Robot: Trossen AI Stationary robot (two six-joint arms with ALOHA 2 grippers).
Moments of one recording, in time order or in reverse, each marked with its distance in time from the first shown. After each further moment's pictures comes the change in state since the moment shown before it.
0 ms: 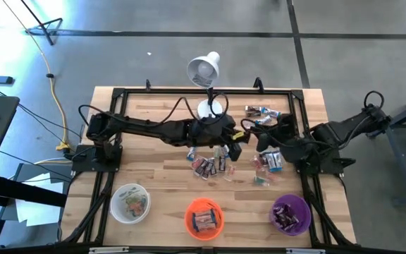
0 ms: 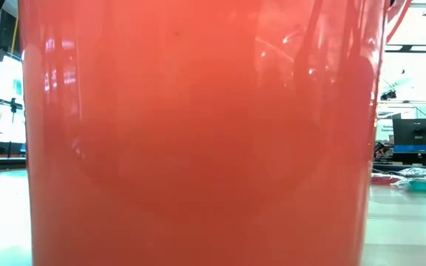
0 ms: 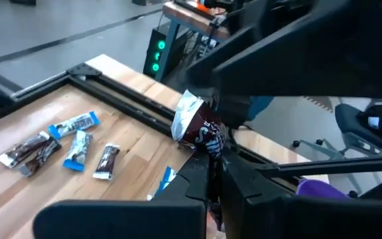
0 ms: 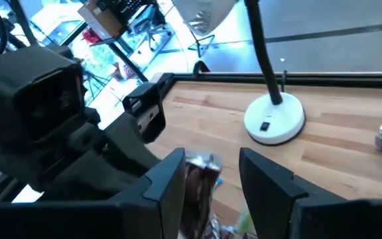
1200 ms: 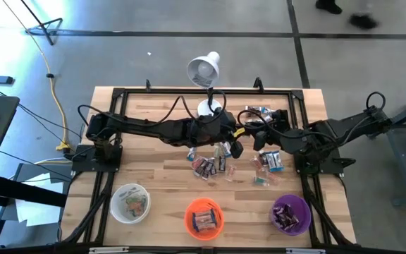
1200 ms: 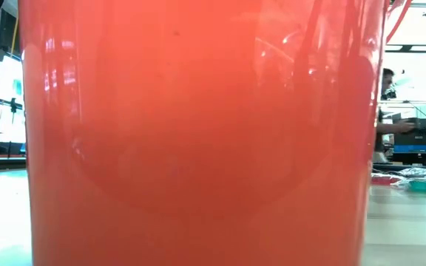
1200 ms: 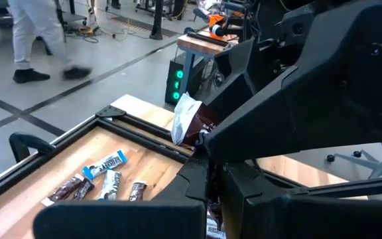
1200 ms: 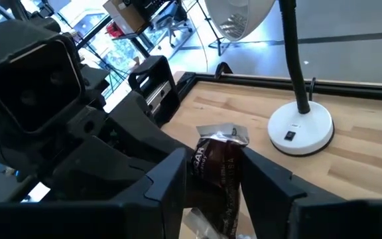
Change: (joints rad) left arm -0.006 -0.001 0.054 0.022 -0.117 0.154; right arm -0.068 0.002 0.000 0.170 -0.106 -0.197
